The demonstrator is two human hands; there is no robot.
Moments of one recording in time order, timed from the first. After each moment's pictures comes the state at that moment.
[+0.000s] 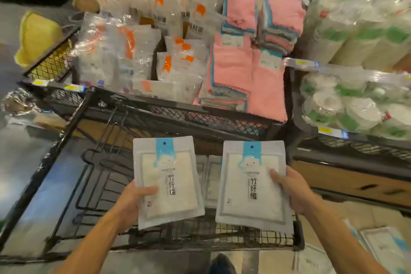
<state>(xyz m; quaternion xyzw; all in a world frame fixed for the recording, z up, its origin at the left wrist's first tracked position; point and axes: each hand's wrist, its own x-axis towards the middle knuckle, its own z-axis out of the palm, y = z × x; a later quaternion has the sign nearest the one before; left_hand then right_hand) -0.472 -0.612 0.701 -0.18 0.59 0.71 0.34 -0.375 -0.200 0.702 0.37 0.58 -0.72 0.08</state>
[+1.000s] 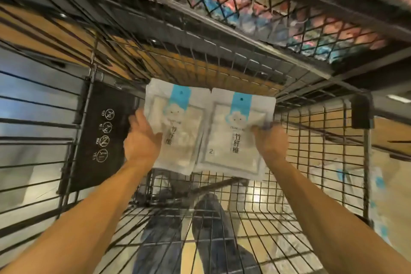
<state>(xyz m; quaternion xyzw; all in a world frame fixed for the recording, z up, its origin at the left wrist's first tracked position) -0.565 -0.550 0.386 -0.08 0.95 0.21 0.22 -0.490 -0.256 0.394 0.52 0.79 -0.31 0.11</state>
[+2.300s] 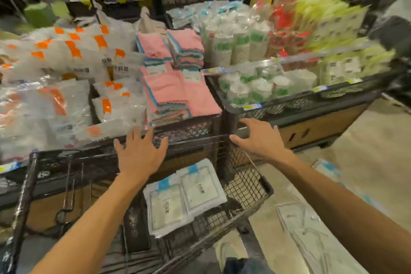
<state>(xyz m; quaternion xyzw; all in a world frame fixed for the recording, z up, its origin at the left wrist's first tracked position) -0.518 -0.517 0.835 0.27 0.96 0.06 0.01 -0.324 -0.269 0.841 0.37 0.92 -0.16 -0.03</state>
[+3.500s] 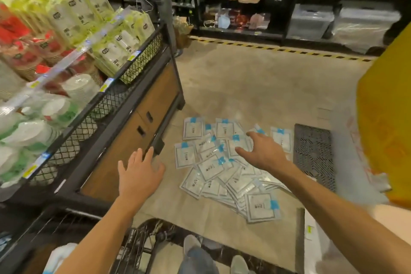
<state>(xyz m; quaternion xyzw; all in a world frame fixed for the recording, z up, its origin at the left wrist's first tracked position) -0.120 -0.150 0.760 0.69 0.72 -0.05 0.11 0.216 -0.154 0.762 0.76 0.61 -0.22 -0.06</state>
